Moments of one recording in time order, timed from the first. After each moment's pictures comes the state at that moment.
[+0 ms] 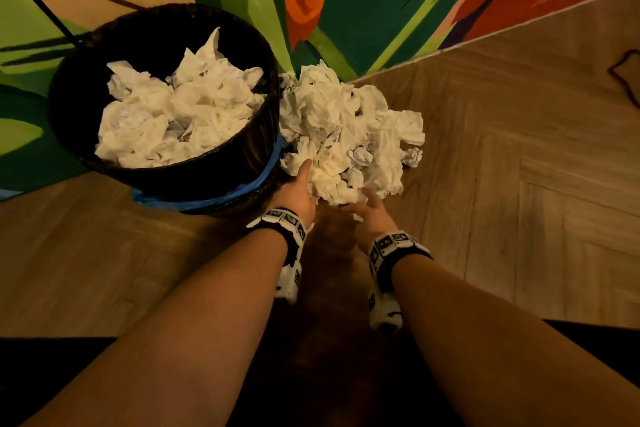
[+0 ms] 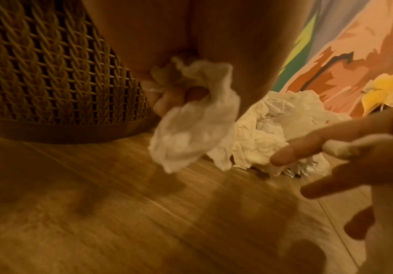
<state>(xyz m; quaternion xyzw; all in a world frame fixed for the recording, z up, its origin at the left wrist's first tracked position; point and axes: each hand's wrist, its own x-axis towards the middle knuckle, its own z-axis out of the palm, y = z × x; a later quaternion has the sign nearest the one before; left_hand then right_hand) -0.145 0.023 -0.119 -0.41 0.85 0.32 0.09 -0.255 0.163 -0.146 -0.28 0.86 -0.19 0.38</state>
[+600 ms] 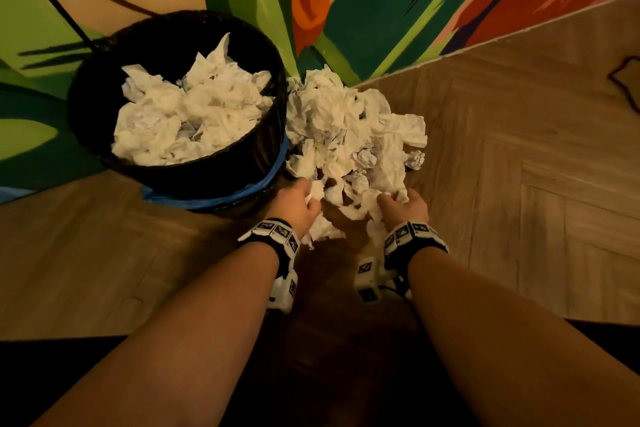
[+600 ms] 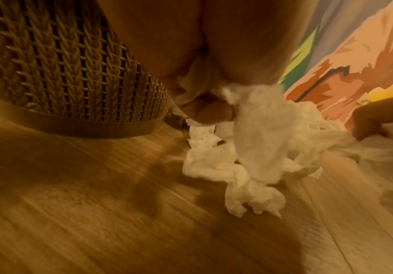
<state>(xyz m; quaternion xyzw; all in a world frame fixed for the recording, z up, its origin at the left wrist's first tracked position) -0.126 0.029 -0.114 -0.42 0.85 0.34 0.01 -0.277 0.172 -0.120 0.03 0.87 -0.41 0.27</state>
